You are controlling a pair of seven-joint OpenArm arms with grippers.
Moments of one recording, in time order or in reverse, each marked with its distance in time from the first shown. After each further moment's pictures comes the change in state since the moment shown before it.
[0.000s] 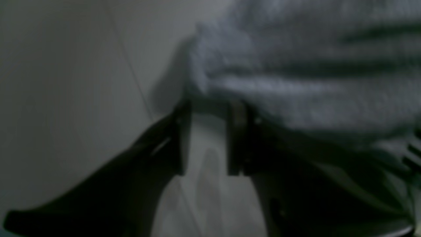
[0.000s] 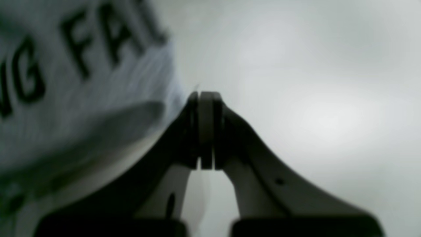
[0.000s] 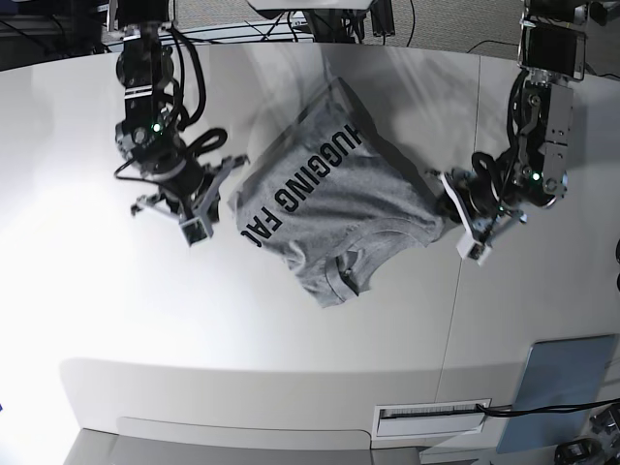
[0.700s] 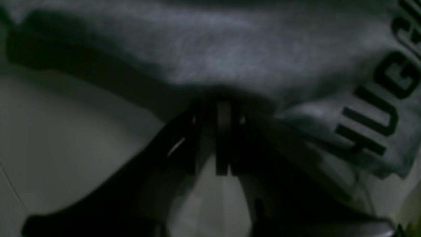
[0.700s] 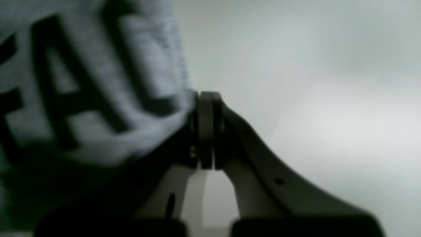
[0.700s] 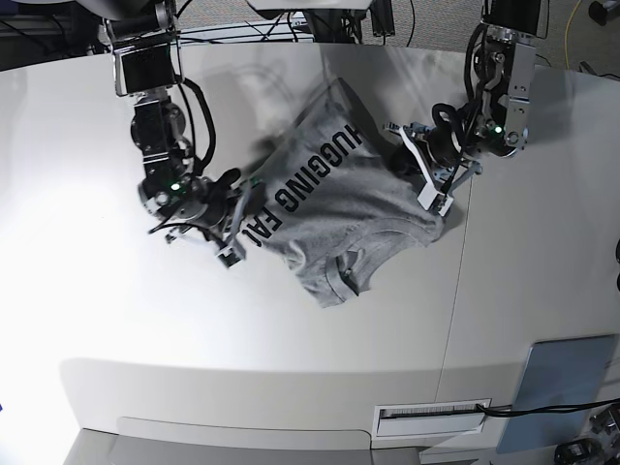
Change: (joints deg) left arm 9.5 8.5 0.0 -0.5 2.6 -1.9 -6.9; right arm 14.1 0.0 -8.1 -22.6 3.9 7.2 -4.3
